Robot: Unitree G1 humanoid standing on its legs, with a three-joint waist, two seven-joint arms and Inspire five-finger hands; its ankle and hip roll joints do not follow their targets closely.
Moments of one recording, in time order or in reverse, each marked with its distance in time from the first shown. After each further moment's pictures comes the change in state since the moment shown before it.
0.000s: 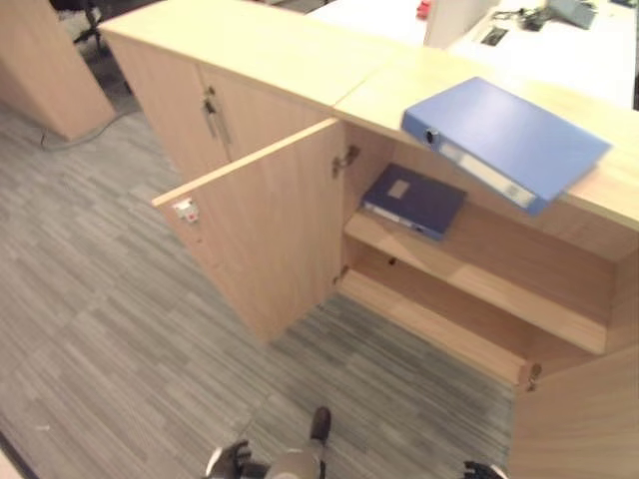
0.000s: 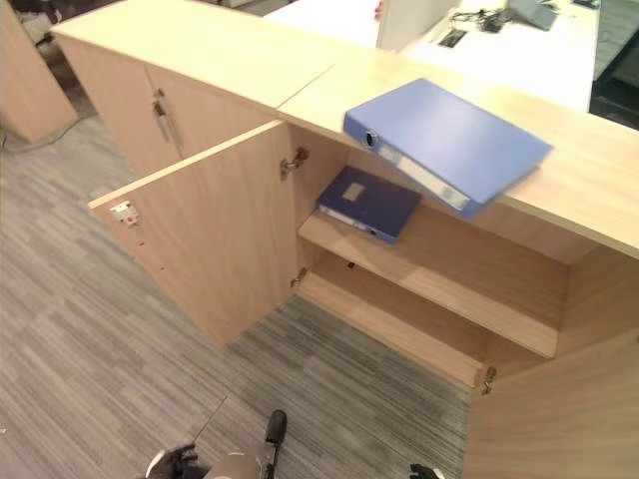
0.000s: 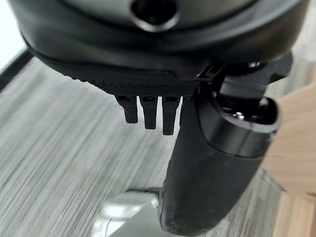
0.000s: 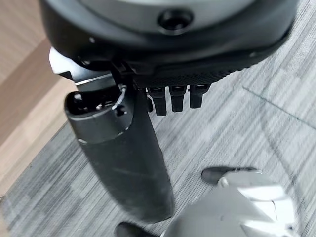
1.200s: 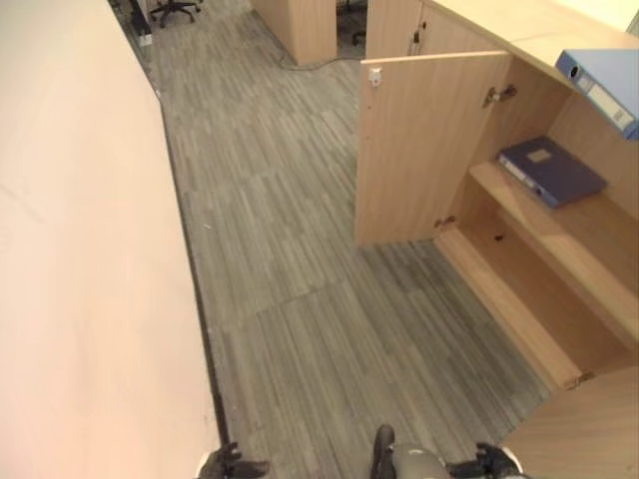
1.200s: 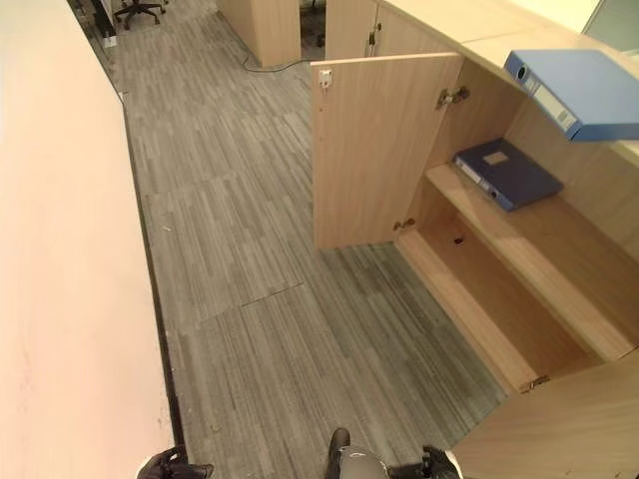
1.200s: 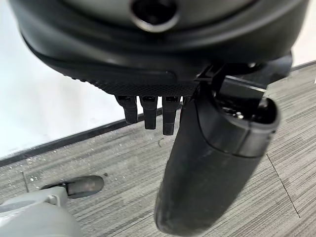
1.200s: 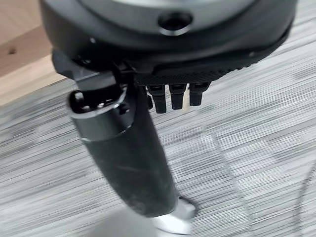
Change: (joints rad) left arm 0.033 0.026 0.064 0.011 -0.035 -0.007 -0.020; right arm 0.045 -0.049 -0.077 0.008 -0.041 0.021 -0.008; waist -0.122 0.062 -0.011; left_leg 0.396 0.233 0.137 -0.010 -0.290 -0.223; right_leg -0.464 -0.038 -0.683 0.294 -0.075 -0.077
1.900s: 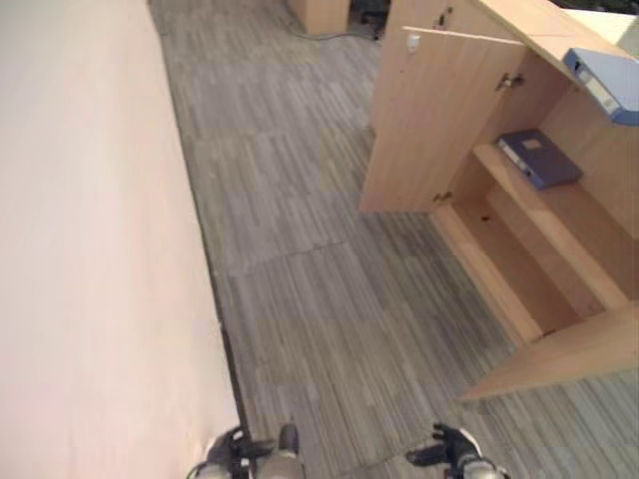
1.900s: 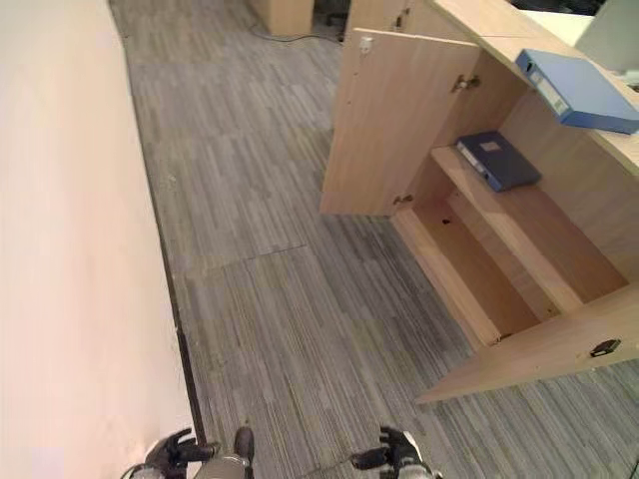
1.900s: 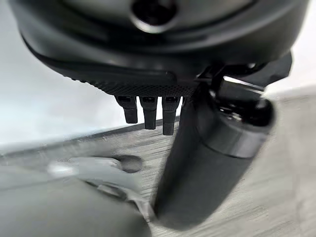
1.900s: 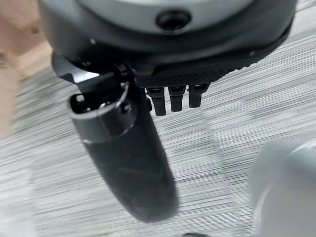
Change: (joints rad) left arm -0.041 -0.035 0.058 -0.041 -0.090 0.006 0.006; right arm -0.091 0.117 0.086 -0.180 0.062 -0.041 0.009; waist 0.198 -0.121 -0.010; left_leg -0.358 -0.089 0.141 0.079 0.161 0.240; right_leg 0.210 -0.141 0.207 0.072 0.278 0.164
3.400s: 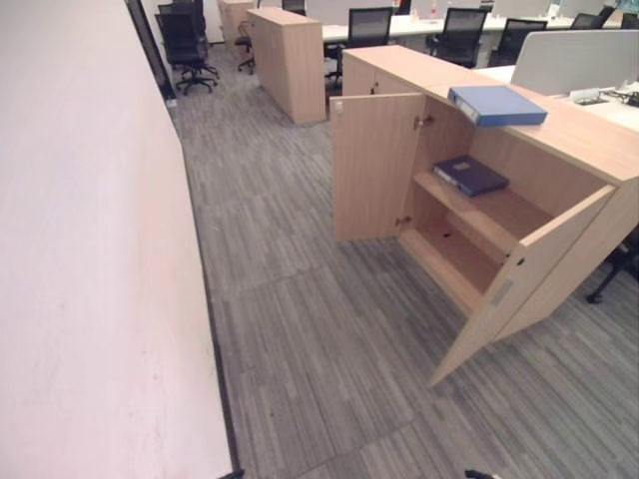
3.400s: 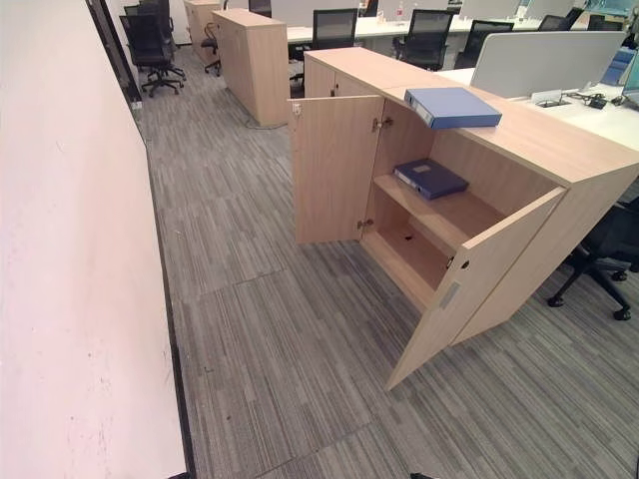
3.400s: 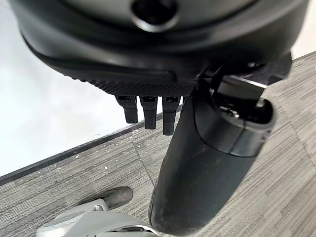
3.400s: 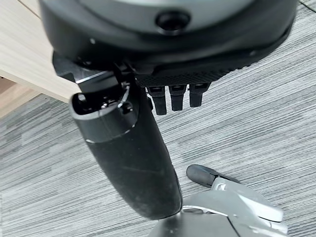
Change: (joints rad) left arm 0.146 0.012 -0.102 -0.044 0.116 0.019 -0.011; right arm 0.140 -0.090 -0.037 0.064 -0.040 0.008 0.001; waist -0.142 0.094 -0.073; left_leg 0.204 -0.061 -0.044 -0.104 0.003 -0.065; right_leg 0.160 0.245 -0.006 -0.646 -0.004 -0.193
